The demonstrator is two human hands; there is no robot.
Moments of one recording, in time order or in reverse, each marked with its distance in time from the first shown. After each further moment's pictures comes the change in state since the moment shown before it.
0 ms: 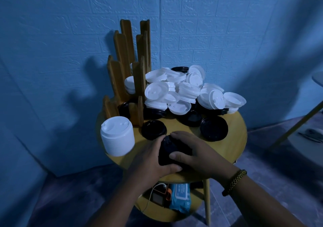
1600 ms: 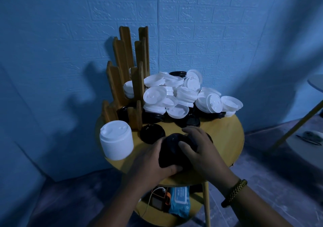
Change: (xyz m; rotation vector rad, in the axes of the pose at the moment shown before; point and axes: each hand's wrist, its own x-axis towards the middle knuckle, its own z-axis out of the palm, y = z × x) left_hand 0.004 0.005 0.004 0.060 0.030 -0.009; right_hand -0.008 -0.012 0.000 0.066 0.350 0.126
